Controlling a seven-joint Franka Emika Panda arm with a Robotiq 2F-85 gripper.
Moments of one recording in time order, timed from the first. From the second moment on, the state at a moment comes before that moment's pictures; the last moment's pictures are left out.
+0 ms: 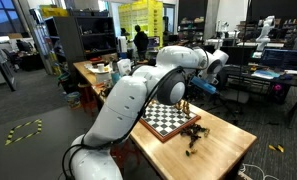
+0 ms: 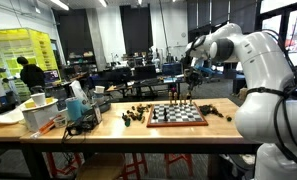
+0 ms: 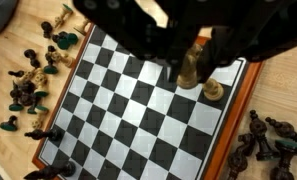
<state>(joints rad) -0.35 0.63 0.06 -1.15 0.32 1.53 -0.38</state>
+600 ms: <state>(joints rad) -0.31 0.64 0.06 -1.17 0.27 1.53 -0.50</state>
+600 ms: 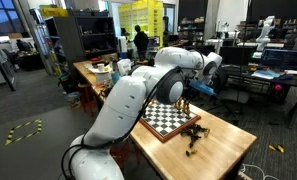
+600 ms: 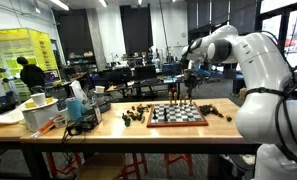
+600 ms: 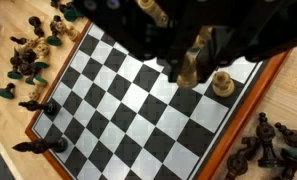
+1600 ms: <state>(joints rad) -0.28 0.69 0.06 -1.18 0.23 1.61 -0.53</state>
